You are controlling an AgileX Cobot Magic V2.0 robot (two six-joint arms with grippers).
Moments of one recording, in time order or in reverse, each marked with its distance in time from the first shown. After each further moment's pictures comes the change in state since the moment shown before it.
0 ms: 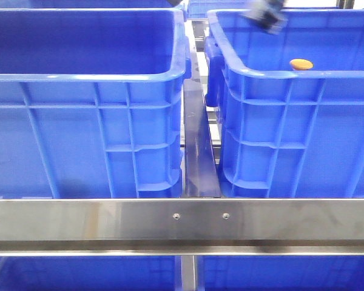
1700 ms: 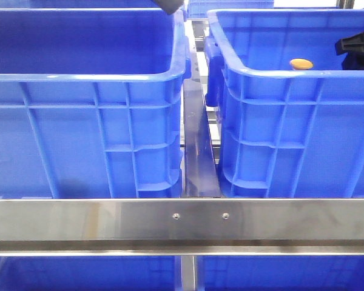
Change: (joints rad) left arm 0.000 0.000 0.000 0.002 0.065 0.000; right arm -0.109 0.533 -0.244 -0.122 -0.599 -0.254
